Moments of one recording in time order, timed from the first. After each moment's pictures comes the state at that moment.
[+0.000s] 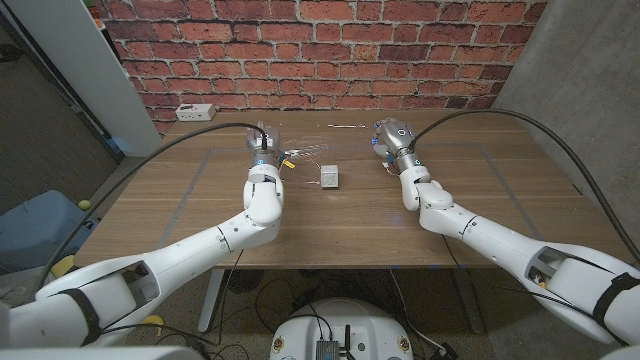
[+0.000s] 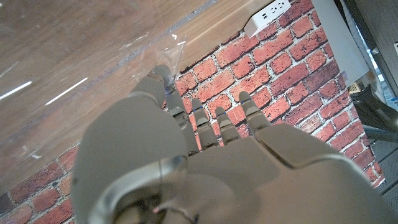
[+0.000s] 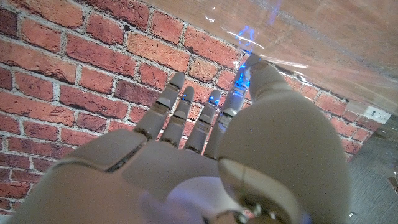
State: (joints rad) left arm 0.57 0.59 0.99 -1.65 1.06 1.06 0.03; left_hand 1.05 0.13 0.36 -0.15 0.22 1.04 -0.02 0.36 0.27 0.39 -0.10 0.20 0.19 0.14 -0.02 0.17 0.16 0.14 0.16 0.25 0.19; right arm -0.53 -0.50 -0.90 -1.29 -0.71 -0.36 -0.55; right_hand 1.03 0.00 0.35 -0.14 0.41 1.16 -0.08 0.36 0.20 0.59 -0.16 0.23 0.21 0.43 -0.05 0.25 0.34 0.55 -0.01 0.22 0.19
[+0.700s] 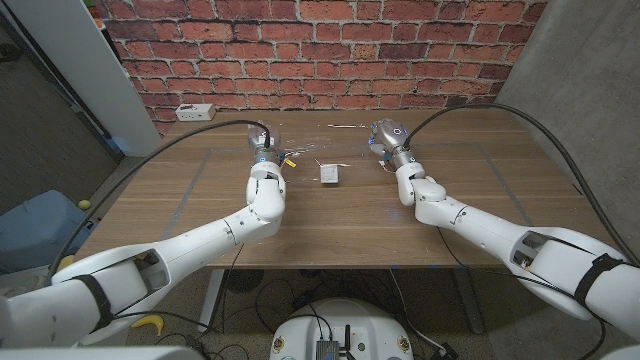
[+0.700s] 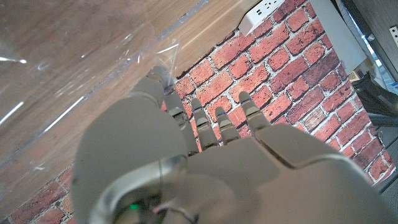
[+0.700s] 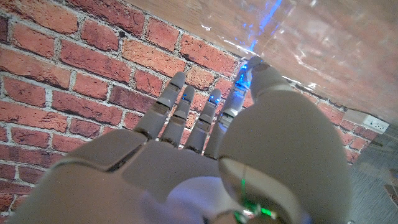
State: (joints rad) left arm 0.50 0.55 1.04 -1.52 1.07 1.05 0.03; left_hand 1.06 0.13 0.36 -0.15 0.22 1.04 -0.02 0.36 0.27 0.39 -0.10 0.20 0.19 0.14 -0.03 0.17 0.16 0.14 0.16 0.25 0.19; right arm -0.43 -0.44 -0.97 -1.11 -0.67 -0.32 -0.58; right_hand 1.02 0.00 0.36 -0.15 0.40 1.16 -0.08 0.36 0.20 0.60 -0.16 0.23 0.21 0.44 -0.05 0.25 0.33 0.55 -0.01 0.22 0.19
